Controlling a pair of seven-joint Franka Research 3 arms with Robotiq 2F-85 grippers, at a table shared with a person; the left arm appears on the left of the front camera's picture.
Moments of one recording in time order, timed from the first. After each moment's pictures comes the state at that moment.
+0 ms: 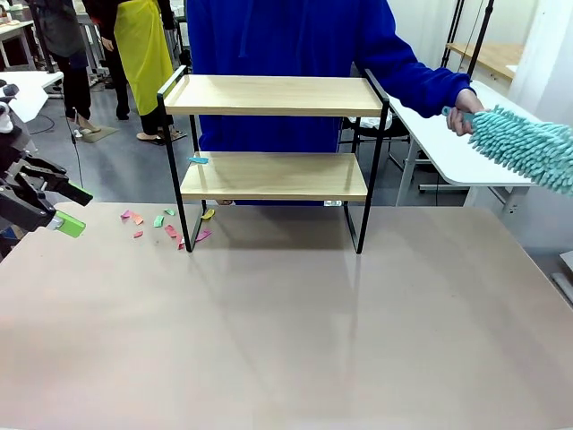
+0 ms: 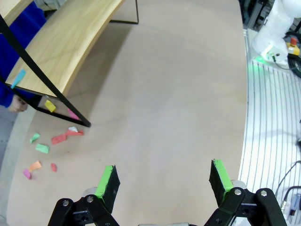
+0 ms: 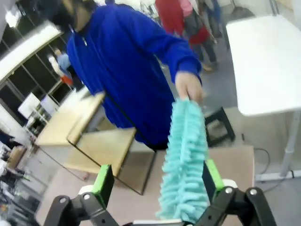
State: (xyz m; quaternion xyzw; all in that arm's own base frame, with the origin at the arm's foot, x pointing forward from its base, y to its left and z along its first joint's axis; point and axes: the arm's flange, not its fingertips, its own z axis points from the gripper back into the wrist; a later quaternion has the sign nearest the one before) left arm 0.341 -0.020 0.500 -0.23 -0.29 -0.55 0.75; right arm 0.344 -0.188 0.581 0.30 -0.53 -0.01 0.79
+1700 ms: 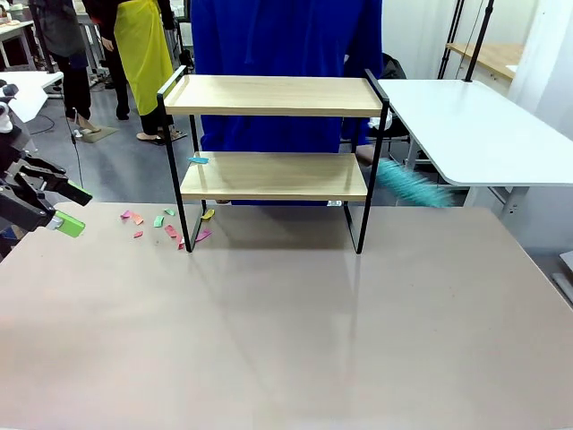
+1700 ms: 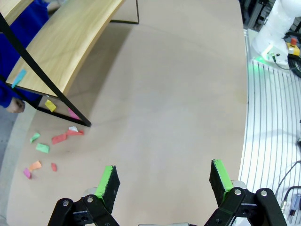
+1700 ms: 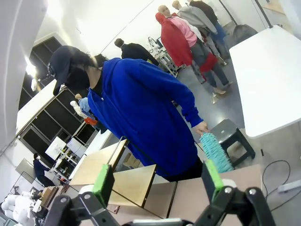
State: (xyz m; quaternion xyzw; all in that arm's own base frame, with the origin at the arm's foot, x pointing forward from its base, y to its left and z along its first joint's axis) left arm 0.341 -0.019 0.500 -0.23 -0.29 -0.55 0.75; right arm 0.331 -0.247 0.615 0.37 -0.56 -0.09 0.73
